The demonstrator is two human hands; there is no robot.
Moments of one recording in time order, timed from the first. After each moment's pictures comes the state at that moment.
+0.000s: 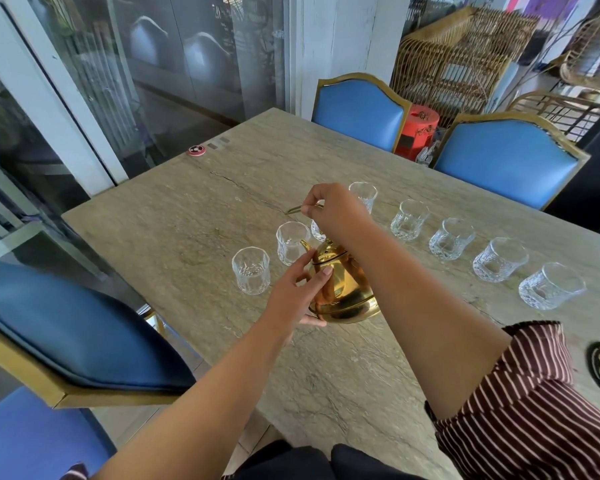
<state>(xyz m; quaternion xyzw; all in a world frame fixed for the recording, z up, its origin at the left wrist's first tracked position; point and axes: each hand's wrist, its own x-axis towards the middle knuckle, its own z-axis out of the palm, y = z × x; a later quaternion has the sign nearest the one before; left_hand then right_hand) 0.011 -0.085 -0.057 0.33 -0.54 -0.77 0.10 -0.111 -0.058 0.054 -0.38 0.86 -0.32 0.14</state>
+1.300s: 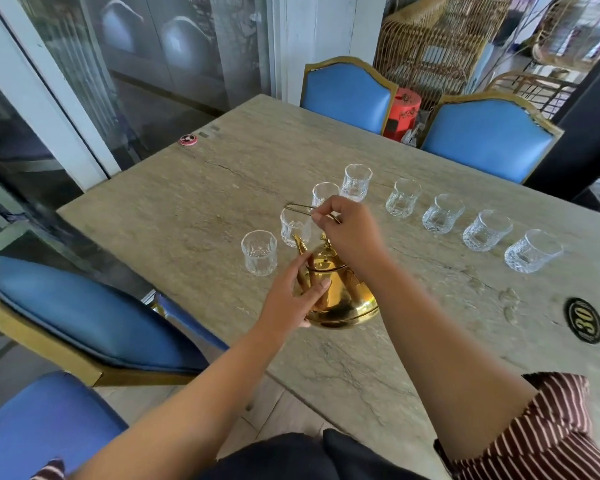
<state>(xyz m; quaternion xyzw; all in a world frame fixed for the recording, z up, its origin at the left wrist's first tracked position) 0.075 -0.080 -0.053 0.28 -0.67 -0.69 0.08 -0.045 -0.019 0.036 -0.28 0.82 -0.48 0.12</state>
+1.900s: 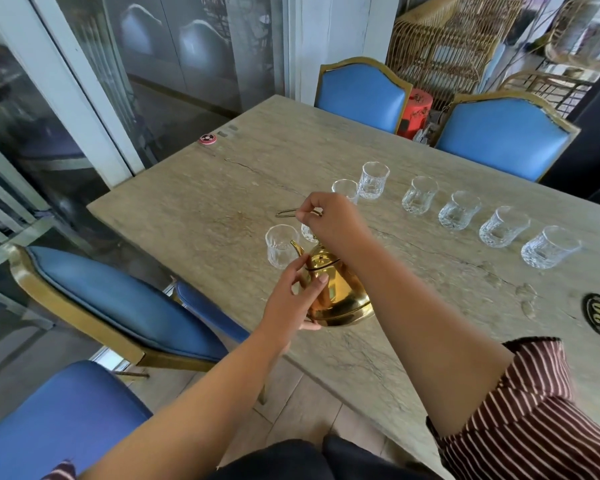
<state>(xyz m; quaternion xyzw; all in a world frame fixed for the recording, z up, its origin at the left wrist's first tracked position) 0.119 -0.091 -0.044 0.33 -0.58 -0.74 0.09 -0.011 -0.061 0.043 -0.35 0.84 -0.38 0.13</state>
